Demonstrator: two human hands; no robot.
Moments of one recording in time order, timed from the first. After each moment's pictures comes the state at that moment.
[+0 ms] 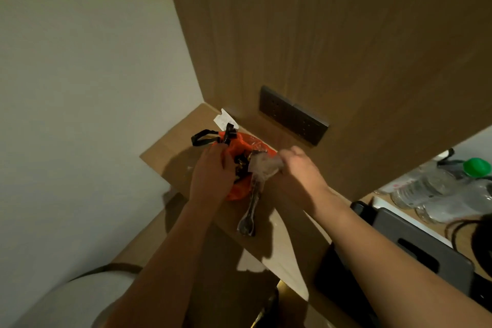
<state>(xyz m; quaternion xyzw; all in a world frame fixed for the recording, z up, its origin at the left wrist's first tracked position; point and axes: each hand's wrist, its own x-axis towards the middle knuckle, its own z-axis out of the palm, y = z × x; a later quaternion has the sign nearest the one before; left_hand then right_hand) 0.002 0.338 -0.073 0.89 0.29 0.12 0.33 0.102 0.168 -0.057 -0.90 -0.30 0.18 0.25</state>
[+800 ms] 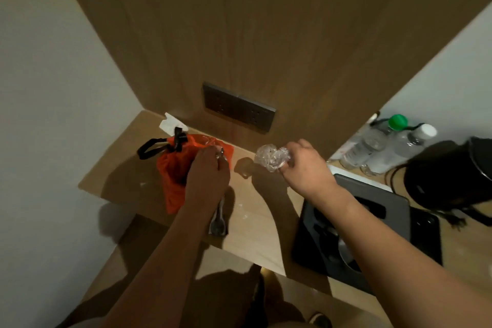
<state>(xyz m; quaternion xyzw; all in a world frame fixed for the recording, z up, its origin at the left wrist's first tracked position) 0.032 0.296 -0.084 0.89 0.23 0.04 0.39 0.100 0.098 -0.049 -0.95 -0.16 0.11 0.23</state>
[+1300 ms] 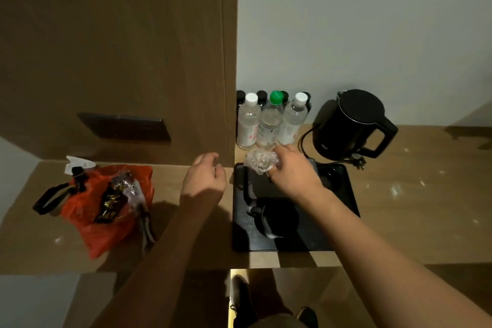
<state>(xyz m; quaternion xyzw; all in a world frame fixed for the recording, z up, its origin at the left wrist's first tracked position) 0.053 0.129 -0.068 0.93 0.07 -0.04 0.35 0.048 -0.068 -0.036 -0.97 0.02 0.05 0.25</state>
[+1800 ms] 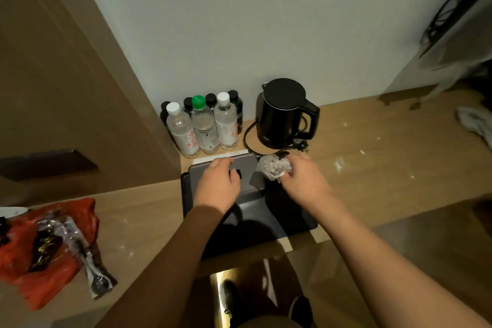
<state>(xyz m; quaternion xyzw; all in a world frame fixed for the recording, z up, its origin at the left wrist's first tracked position) 0.035 -0.027 -0.059 0.94 -0.12 -0.10 0.31 -0.026 -0.214 -0.040 -0.94 0.17 0.02 0.29</state>
